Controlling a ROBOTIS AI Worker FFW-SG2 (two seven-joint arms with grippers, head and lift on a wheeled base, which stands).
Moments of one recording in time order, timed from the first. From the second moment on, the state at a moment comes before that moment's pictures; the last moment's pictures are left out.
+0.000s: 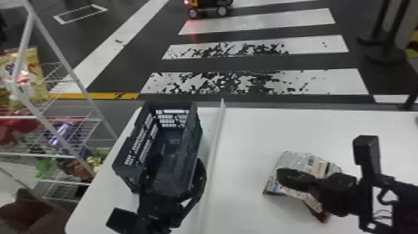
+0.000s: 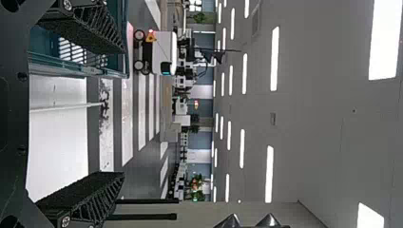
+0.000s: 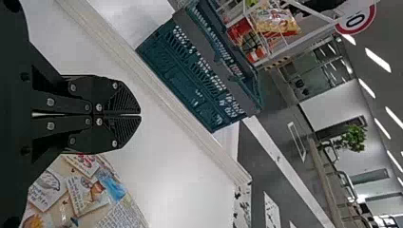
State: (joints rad) left arm 0.60 0.12 0.01 -1.85 0.12 -0.46 -0.07; right arm 0.11 0.00 0.08 -1.84 0.06 0.75 0.92
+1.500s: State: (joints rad) left arm 0.60 0.12 0.01 -1.84 0.12 -0.45 -0.07; right arm -0.01 -0.03 0.07 -1.50 0.27 0.50 0.77
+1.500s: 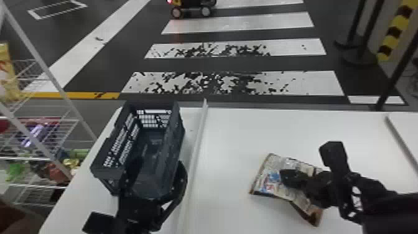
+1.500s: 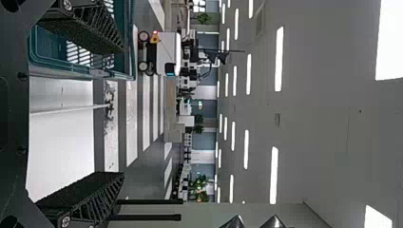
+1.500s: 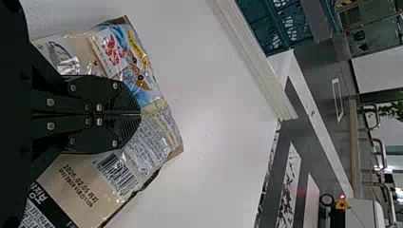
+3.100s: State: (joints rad) left arm 0.59 0.12 0.01 -1.83 0.12 -0.46 -0.07; right arm 0.09 0.00 0.11 -1.74 0.18 0.76 0.30
